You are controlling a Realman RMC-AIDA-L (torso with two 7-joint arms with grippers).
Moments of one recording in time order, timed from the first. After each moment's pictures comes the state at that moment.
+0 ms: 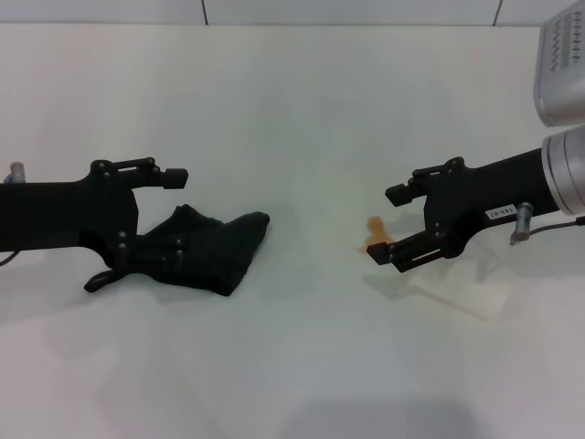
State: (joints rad) left arm -0.42 -2.00 0.95 0.89 1.88 1.61 -1.34; right arm 0.40 2.01 -1.42 -1.39 -2.02 -1.40 2.05
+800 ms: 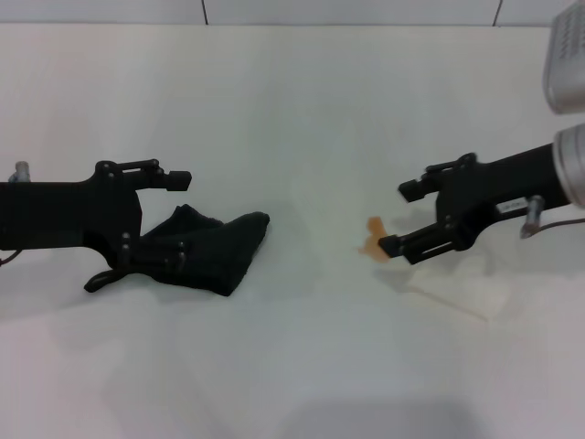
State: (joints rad) left arm -0.43 -2.00 0.95 0.89 1.90 1.61 -1.35; right arm 0.41 2.01 -1.40 -1.40 -2.04 -1.41 2.09
